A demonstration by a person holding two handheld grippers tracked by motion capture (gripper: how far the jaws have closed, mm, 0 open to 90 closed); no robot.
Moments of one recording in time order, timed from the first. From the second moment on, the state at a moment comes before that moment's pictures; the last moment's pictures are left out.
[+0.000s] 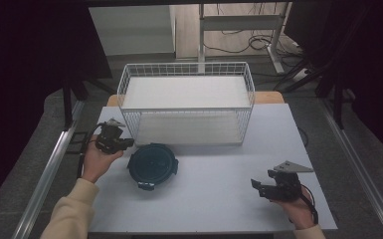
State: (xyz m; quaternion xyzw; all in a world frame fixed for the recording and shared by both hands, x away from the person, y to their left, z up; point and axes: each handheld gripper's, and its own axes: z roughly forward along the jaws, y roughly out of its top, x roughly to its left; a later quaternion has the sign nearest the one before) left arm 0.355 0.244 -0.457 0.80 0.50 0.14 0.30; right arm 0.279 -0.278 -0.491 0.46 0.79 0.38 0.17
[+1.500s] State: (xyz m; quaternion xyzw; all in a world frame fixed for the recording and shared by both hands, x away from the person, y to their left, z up) left arm 0.331 0.200 -0.496 0.83 0.50 0.06 0.24; right arm 0.279 -0.275 -0.492 0.46 0.79 0.37 0.17
